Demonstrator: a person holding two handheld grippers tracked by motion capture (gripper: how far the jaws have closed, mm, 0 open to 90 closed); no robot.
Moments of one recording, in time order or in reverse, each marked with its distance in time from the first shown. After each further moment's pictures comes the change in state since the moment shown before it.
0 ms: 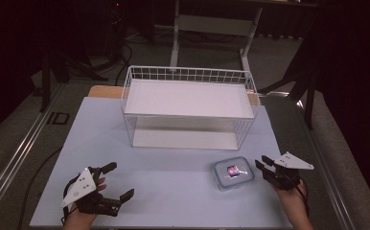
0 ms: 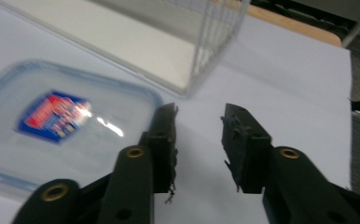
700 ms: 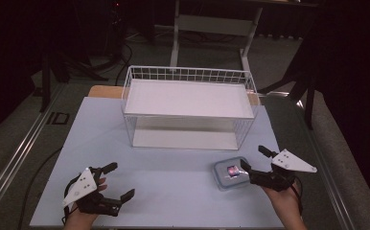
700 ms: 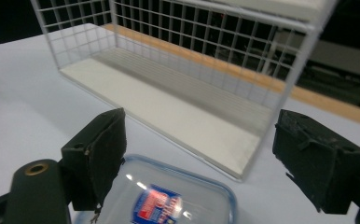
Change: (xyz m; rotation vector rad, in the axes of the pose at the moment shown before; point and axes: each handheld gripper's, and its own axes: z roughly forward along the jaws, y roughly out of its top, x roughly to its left) left arm 0.000 -0.001 0.001 0.001 -0.004 -0.011; right arm 0.042 0.048 -0.025 -0.217 0.108 -0.002
